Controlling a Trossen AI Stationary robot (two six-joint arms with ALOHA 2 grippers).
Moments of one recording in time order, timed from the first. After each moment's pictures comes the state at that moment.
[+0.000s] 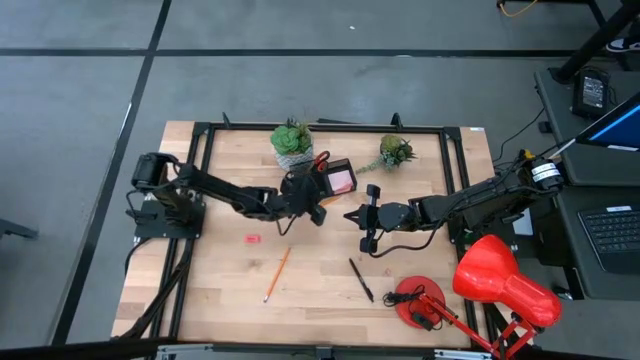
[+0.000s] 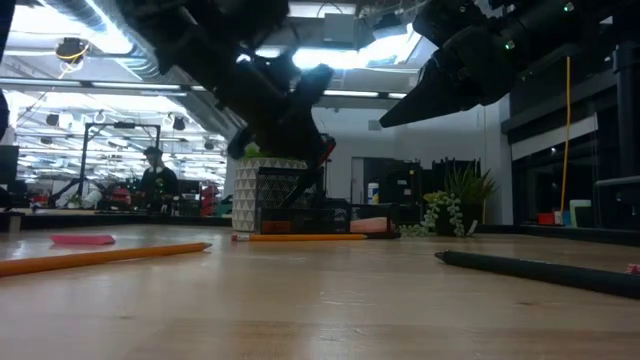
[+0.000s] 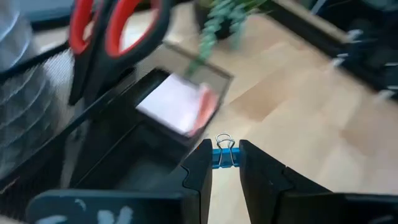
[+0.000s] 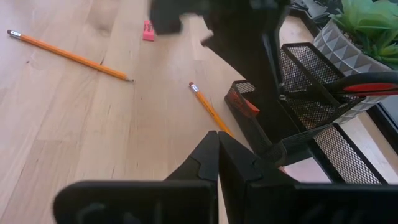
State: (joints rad) left arm -0.05 1.68 0.86 0.21 -0.56 -0.71; right arm 0.21 1.41 0.68 0.19 0.39 -0.03
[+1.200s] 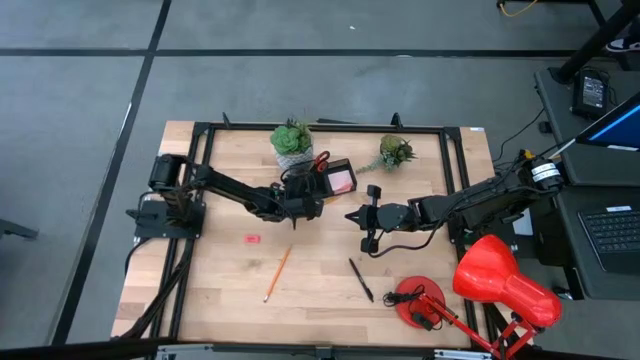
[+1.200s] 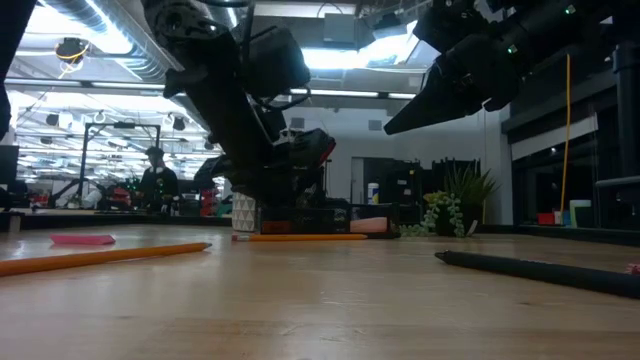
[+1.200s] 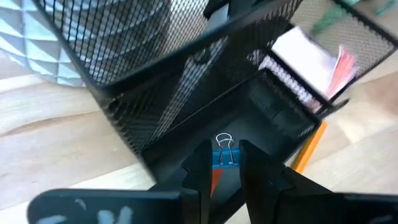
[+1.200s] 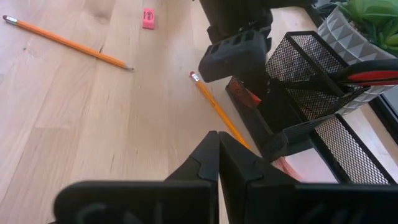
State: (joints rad) left arm -0.02 1.81 0.94 -0.15 -0.69 -1.10; right arm 0.21 1.41 0.68 0.15 0.39 -0.03
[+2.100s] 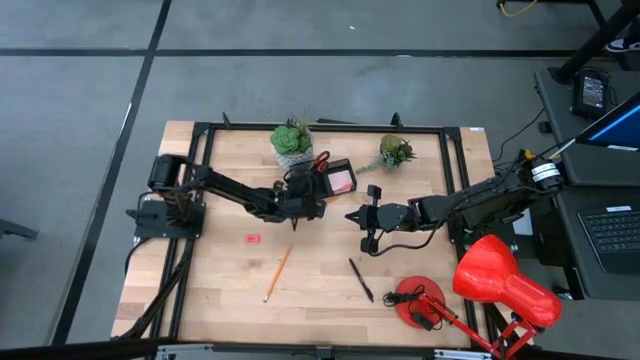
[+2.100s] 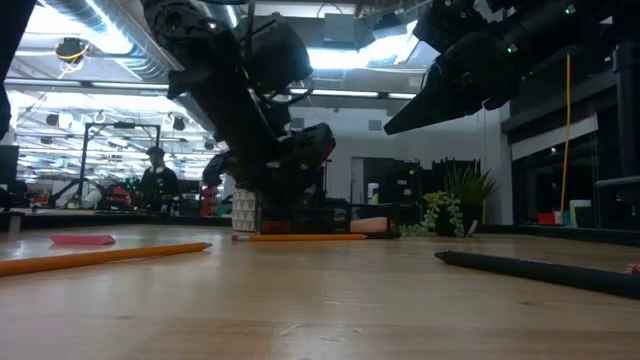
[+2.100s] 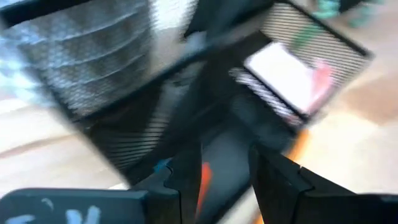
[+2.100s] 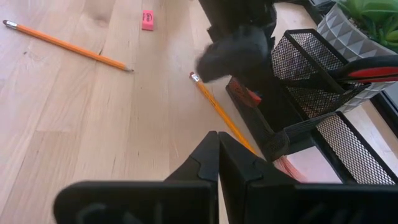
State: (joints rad) left arm -0.03 1.81 0.94 -0.08 -0.71 -1.00; right arm 0.21 1.41 0.68 0.15 0.39 -0.01
